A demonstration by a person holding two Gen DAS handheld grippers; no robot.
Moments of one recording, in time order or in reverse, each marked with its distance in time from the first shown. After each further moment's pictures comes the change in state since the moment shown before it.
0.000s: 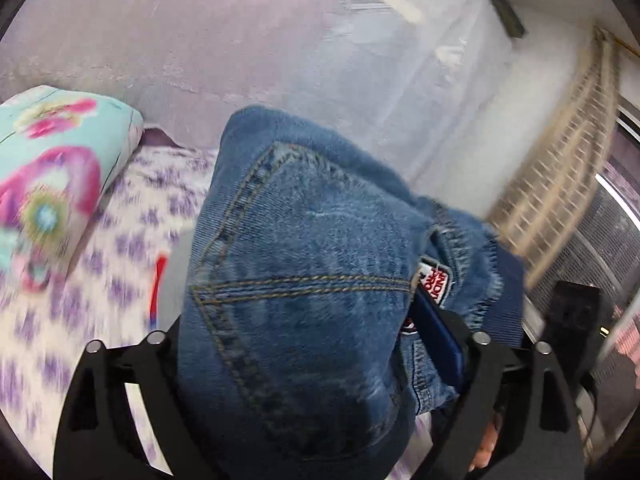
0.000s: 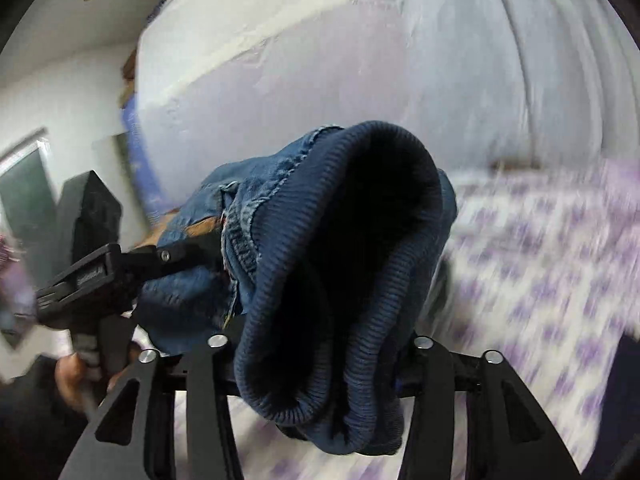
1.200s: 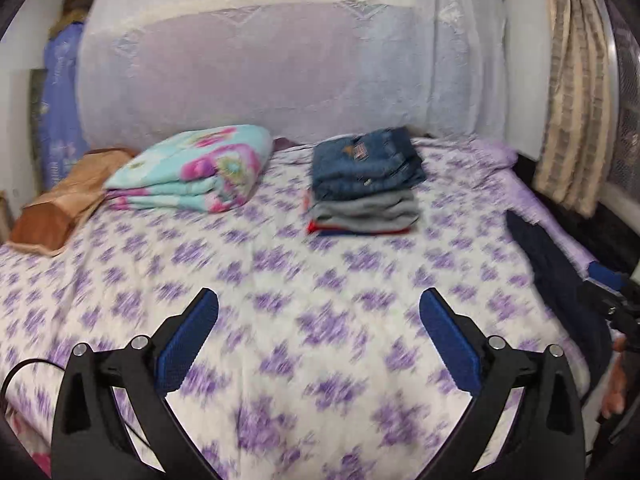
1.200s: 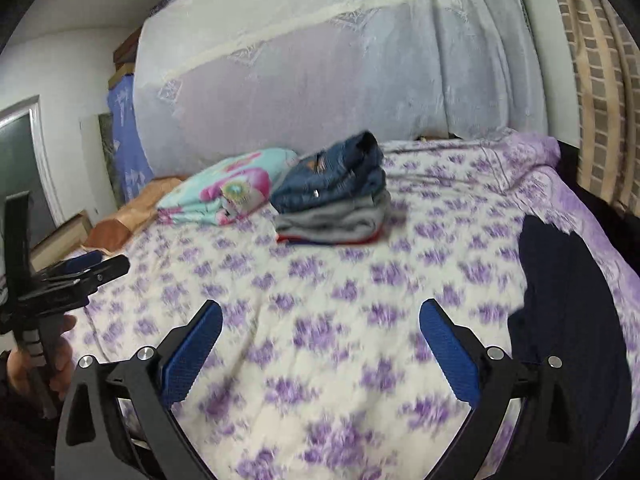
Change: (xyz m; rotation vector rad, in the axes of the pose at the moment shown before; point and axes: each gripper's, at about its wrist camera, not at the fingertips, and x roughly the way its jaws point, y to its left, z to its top) left arm -0.232 -0.079 -0.269 0.281 -0.083 0.562; right arm -0.219 0.072 -0.225 0.006 -0.021 -0.186
